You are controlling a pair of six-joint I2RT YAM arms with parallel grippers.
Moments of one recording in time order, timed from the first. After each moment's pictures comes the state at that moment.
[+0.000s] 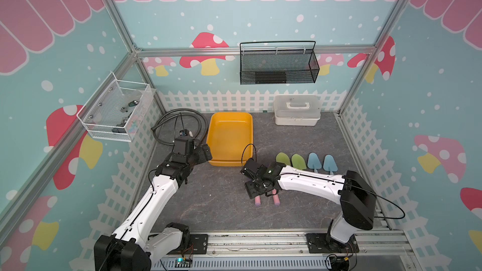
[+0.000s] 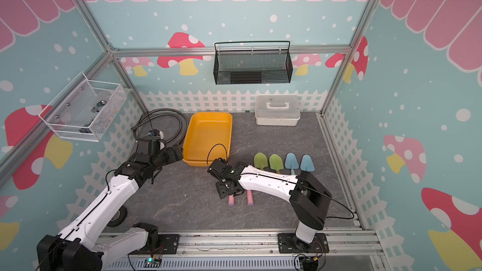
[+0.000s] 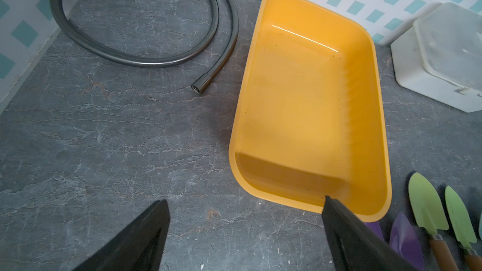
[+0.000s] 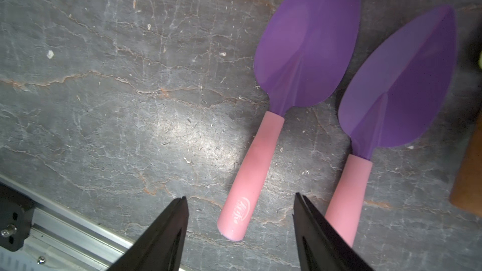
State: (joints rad) left arm -0.19 1.08 0.87 -0.50 -0.10 -0.41; right arm 1.05 1.69 1.23 -0.81 0.09 0.63
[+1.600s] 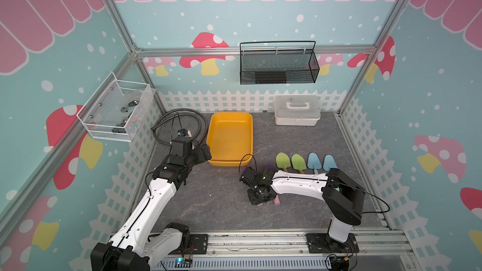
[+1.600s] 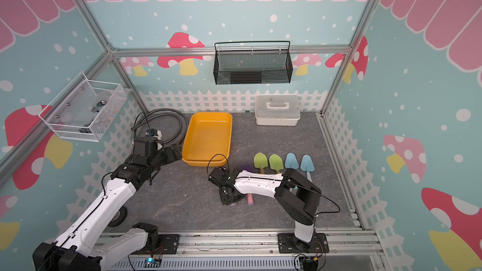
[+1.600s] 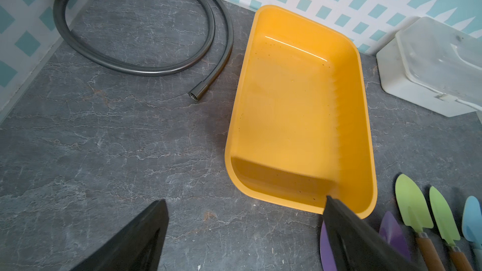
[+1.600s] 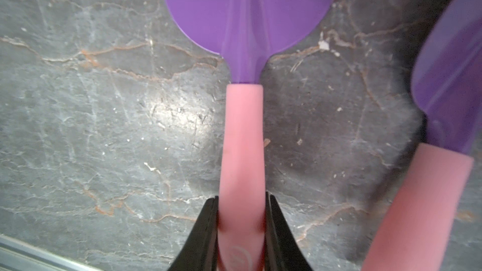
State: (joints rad) left arm -0.19 1.04 0.87 -0.50 -0.09 -0.41; right arm 1.06 1.78 1.14 -0.75 0.03 0.69
